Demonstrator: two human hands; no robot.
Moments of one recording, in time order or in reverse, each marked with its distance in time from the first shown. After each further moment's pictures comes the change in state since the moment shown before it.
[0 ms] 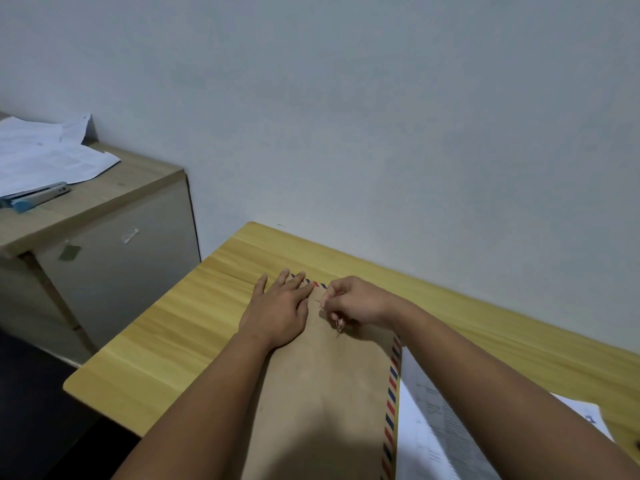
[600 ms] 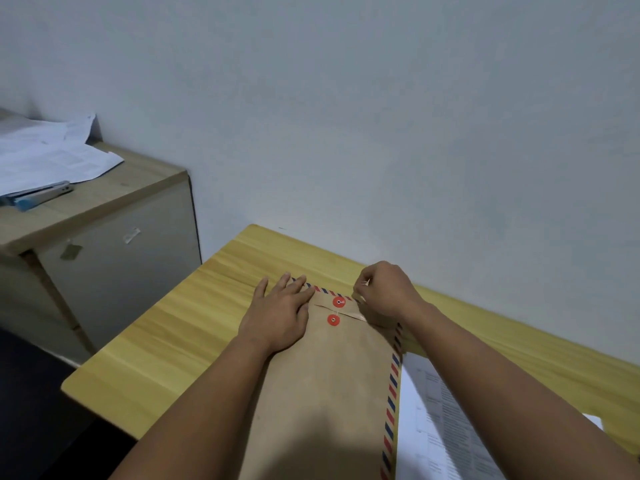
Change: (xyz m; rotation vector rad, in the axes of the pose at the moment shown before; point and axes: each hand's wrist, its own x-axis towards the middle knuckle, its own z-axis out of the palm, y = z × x) left_hand 0.000 0.002 -0.002 -0.023 0.004 -0.003; right_hand 0.015 0.021 -0.044 -0.572 0.488 -0.053
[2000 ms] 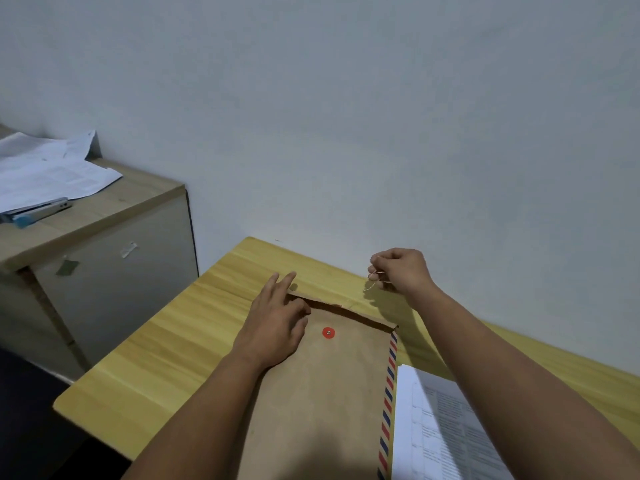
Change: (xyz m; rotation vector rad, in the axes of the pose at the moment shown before) left_hand -0.004 -0.008 0.006 -0.104 0.243 0.106; right_hand 0.021 0.010 -0.041 0.922 0.127 0.300
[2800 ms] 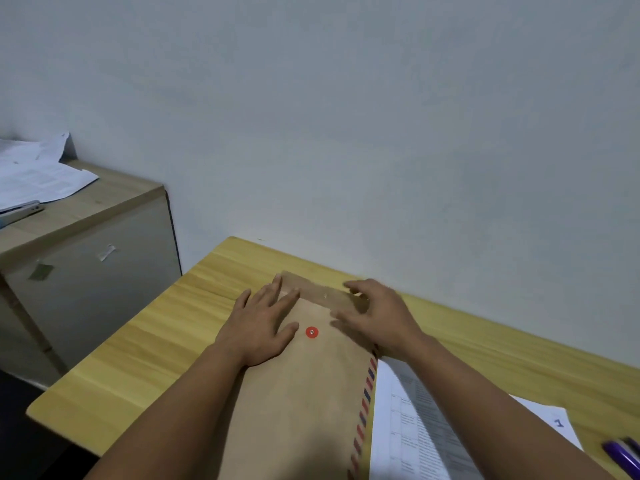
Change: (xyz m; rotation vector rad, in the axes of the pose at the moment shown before) left_hand 0.004 0.004 -0.005 0.161 -0.278 0.000; right_hand -0.060 0.054 -0.011 -0.778 -0.102 -0.398
